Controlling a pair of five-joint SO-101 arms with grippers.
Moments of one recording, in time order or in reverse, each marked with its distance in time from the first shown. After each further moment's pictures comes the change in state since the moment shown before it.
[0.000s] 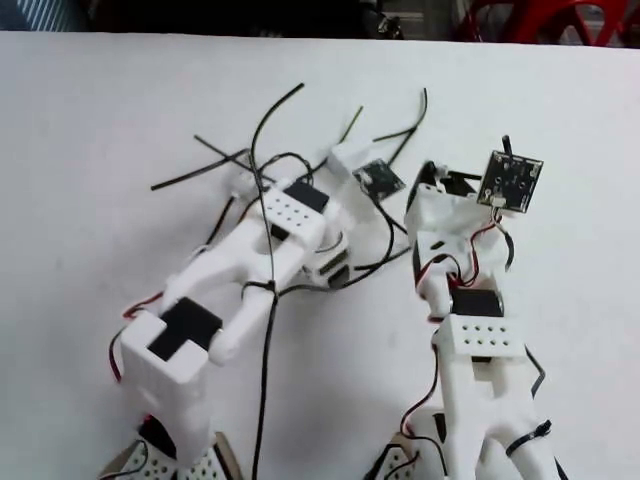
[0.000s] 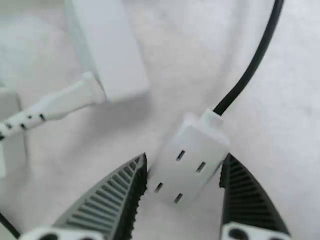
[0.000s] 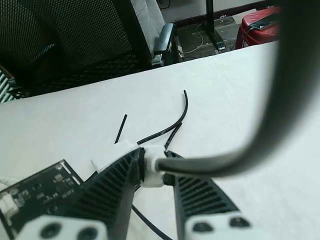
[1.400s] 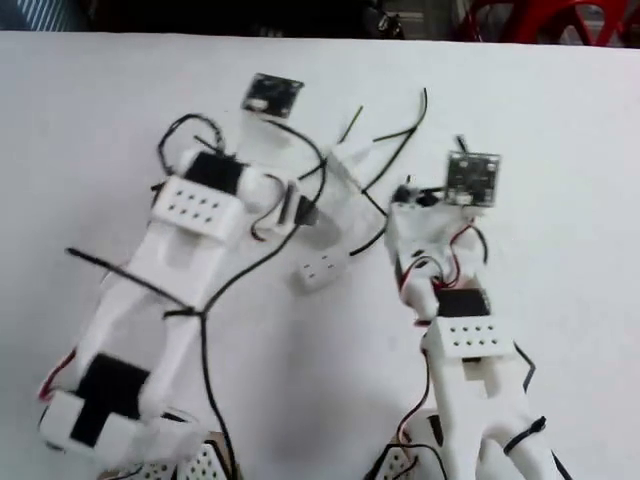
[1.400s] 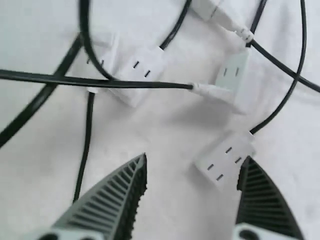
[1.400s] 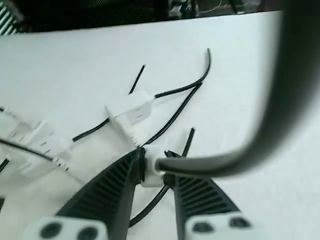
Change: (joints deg) left arm -12.9 -26.0 4.9 5.2 22.7; right arm -8.0 0.0 0.0 10.8 7.1
